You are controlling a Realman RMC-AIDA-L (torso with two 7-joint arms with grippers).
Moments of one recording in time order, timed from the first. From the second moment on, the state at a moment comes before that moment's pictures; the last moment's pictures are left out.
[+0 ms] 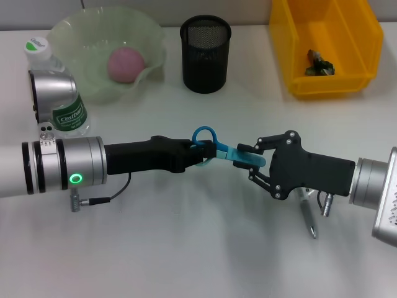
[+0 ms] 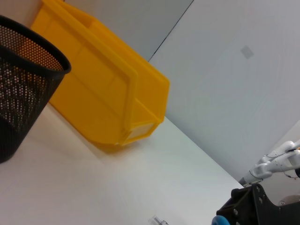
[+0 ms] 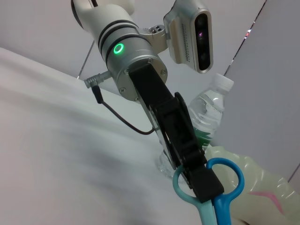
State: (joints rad) left arm -0.64 -2.08 0.98 0.29 1.71 1.36 -1.56; right arm 0.53 2.09 -0.86 -0.23 -1.69 -1.37 0.23
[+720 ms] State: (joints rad) left arm -0.65 -2.08 0.98 0.29 1.71 1.34 -1.61; right arm 0.52 2.09 -0.86 -0.22 -1.66 -1.37 0.23
